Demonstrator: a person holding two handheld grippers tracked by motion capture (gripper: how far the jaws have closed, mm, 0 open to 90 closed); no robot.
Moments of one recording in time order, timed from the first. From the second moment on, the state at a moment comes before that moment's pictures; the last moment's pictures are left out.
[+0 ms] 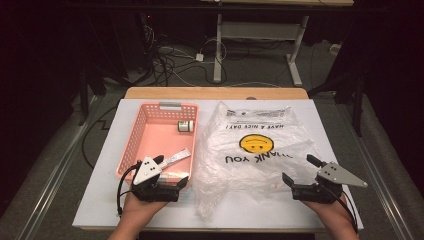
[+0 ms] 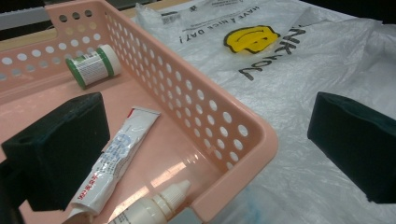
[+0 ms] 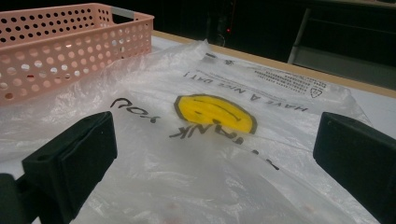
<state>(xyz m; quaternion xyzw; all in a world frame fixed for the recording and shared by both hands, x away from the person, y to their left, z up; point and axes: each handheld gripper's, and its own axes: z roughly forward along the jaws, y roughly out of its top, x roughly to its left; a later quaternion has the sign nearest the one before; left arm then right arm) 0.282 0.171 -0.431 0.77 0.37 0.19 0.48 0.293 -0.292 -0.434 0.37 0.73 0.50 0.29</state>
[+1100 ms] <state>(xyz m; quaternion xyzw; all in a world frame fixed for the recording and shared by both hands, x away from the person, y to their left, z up) 0.283 0.172 -0.433 0.77 0.37 0.20 0.48 0.299 -0.345 -0.471 0.47 0.78 0.34 0.24</state>
